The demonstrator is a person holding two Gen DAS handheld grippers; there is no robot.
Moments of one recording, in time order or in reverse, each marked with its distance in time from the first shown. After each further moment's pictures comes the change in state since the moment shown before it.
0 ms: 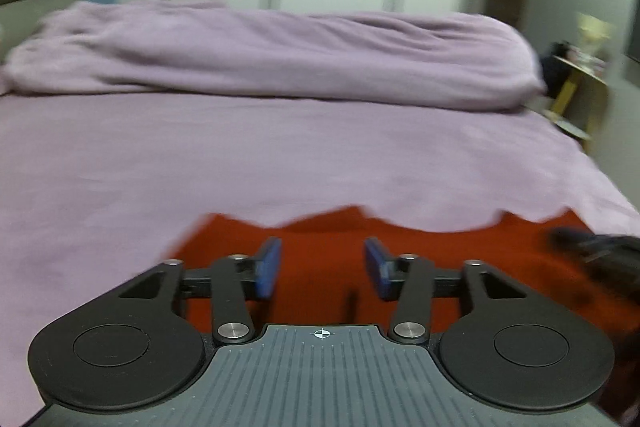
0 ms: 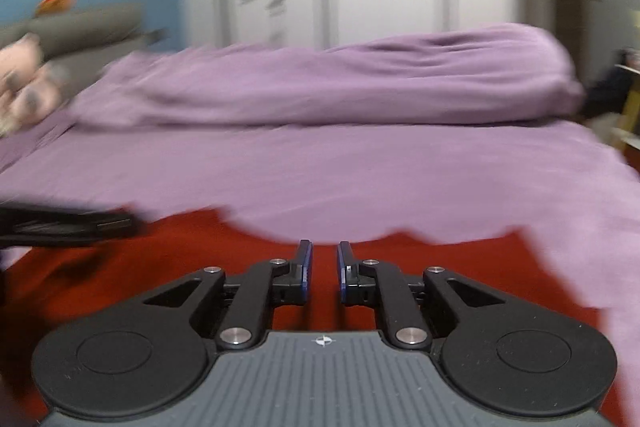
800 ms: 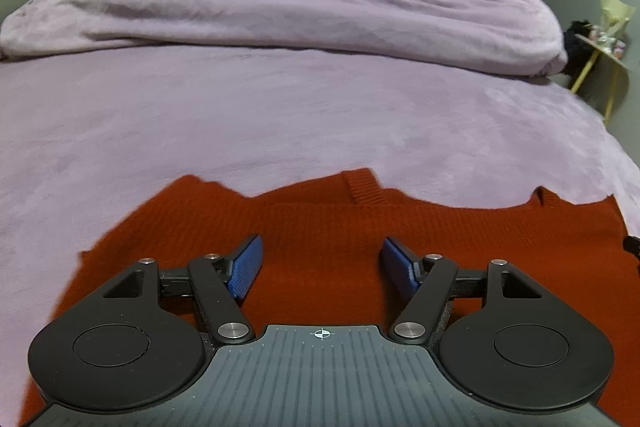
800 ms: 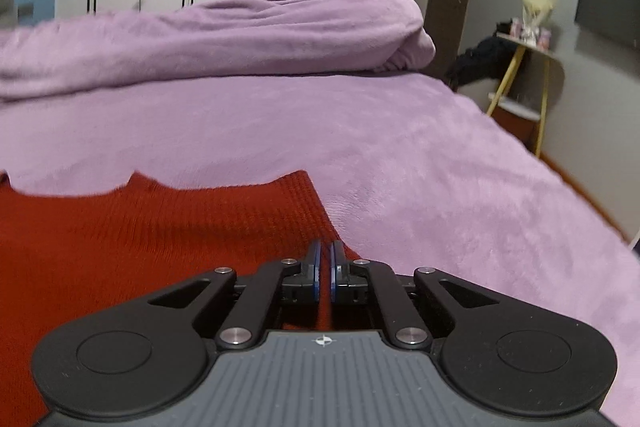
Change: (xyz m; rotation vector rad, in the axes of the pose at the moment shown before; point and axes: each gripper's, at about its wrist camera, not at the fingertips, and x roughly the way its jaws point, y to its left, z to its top) left arm 0.049 0.009 -0.008 -0.054 0.120 0.062; right arm 0.017 -0.118 -0.033 0.088 0.090 -0.459
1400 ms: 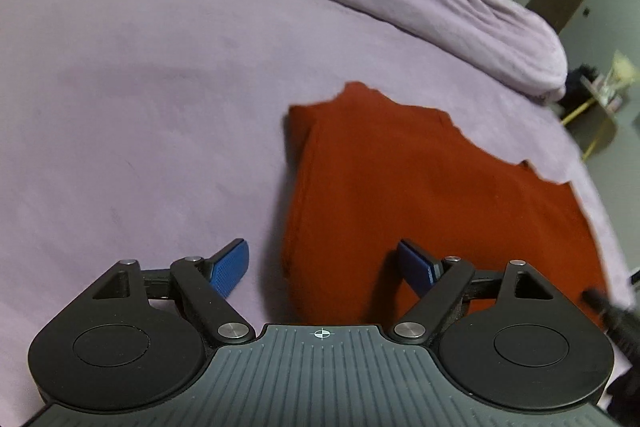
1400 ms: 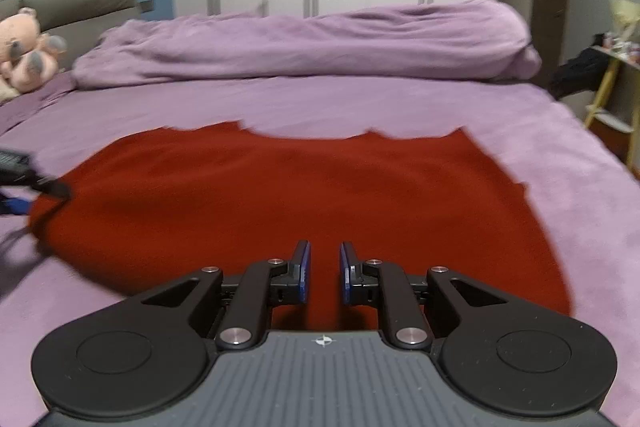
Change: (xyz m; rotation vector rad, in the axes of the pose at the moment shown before) left arm -0.109 0.140 -0.065 -0.274 0.129 -0.157; right arm -0.173 0.056 -0.058 -0.070 0.001 0.376
